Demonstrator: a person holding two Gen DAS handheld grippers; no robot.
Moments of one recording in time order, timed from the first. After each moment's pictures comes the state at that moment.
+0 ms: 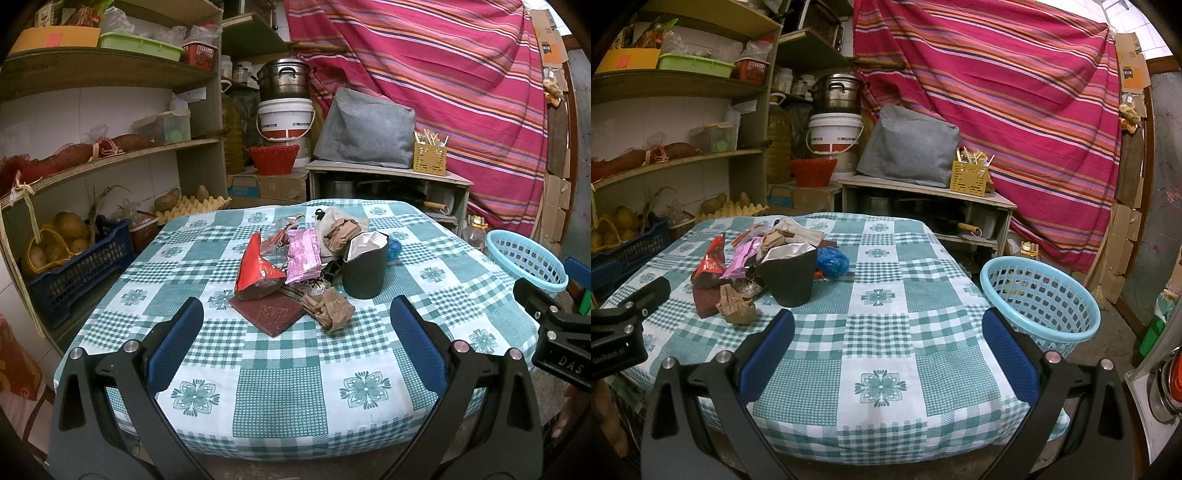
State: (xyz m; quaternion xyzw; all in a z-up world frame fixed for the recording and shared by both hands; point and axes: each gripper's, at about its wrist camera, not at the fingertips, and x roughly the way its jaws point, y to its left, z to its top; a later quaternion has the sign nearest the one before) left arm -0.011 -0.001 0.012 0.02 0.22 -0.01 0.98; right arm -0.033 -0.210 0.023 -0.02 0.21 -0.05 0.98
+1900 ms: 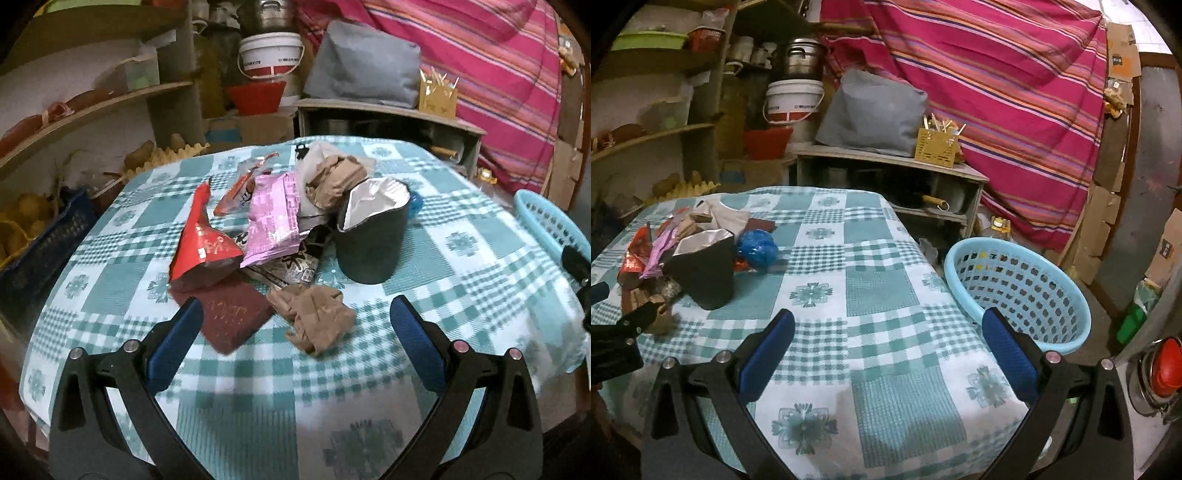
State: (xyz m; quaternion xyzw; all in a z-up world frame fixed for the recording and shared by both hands) left arm 0.103 -0.028 -0.043 0.03 0.34 -0.02 0.94; right arm 0.043 -0.261 0.001 -0.03 0.26 -0.12 0.96
